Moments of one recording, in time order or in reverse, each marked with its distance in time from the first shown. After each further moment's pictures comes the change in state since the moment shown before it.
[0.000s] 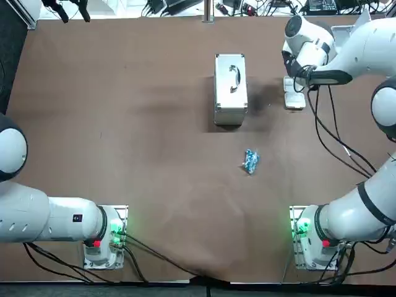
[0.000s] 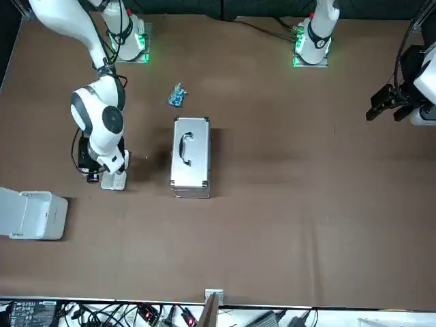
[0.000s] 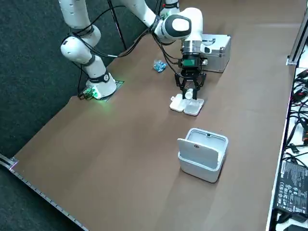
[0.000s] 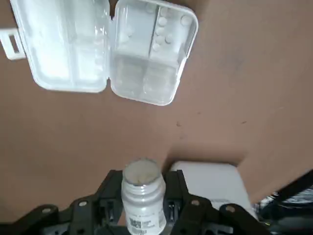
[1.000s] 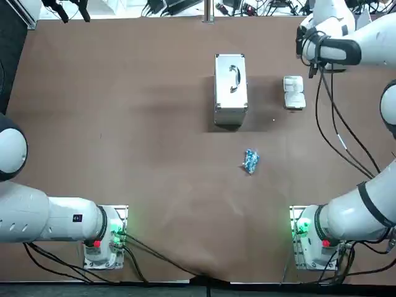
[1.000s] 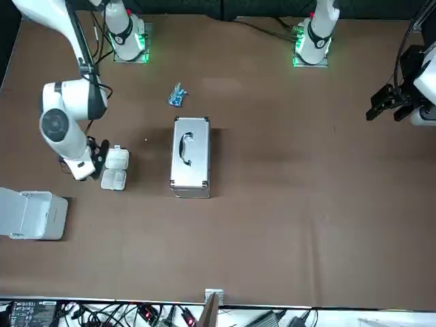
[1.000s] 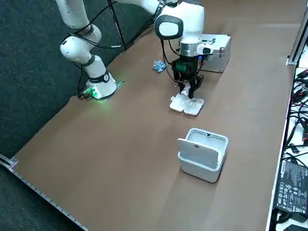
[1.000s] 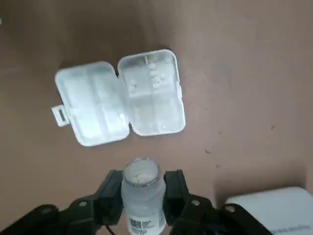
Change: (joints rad) arm -0.052 -0.053 -0.093 0.046 0.643 0.036 -0.196
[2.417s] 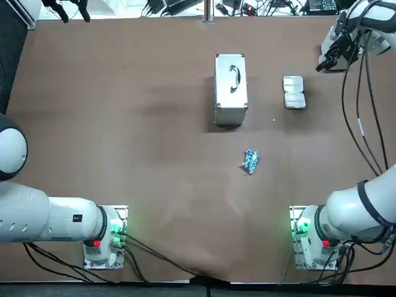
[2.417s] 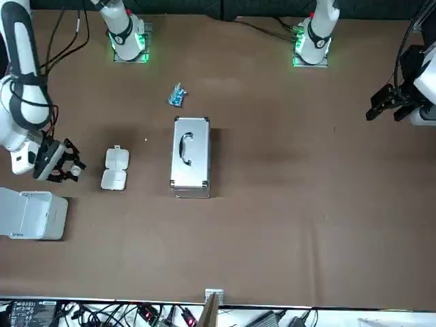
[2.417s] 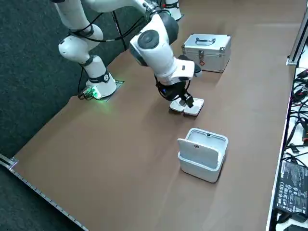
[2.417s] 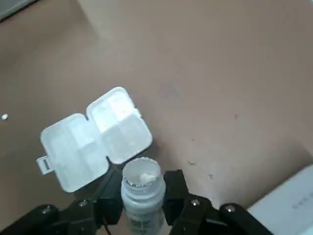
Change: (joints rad) arm -0.218 -0.001 -0.076 -0.023 0.798 0.108 -0.447
